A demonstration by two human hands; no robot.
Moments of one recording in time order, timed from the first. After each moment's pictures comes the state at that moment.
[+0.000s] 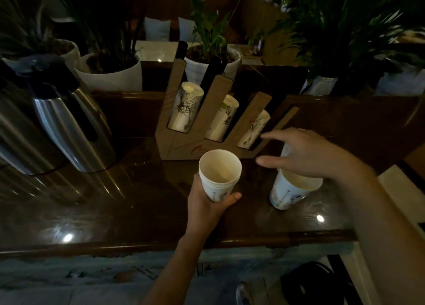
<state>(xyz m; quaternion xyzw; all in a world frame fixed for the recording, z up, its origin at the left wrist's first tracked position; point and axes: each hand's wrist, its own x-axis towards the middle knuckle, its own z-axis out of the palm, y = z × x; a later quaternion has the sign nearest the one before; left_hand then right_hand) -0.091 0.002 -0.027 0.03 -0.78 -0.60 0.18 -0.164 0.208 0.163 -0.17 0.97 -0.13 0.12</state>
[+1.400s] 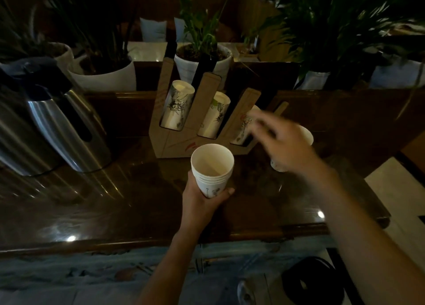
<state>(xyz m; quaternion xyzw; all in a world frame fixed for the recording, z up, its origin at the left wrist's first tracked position) -0.090 0.003 -0.029 0.04 -0.78 -0.61 0.16 -0.169 0.199 0.126 -0.22 0.90 -0.38 -0.06</state>
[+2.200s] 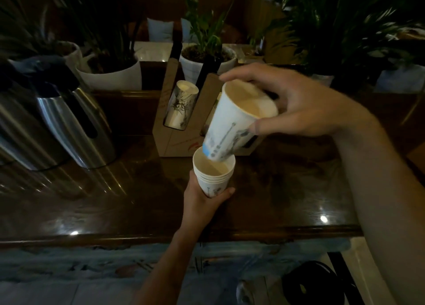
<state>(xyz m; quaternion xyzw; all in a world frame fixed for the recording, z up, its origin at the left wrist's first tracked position) -0.086 -0.010 -0.027 0.07 -0.77 -0.61 0.16 -0.168 0.170 0.246 -0.45 0.83 -0.31 0.08</state>
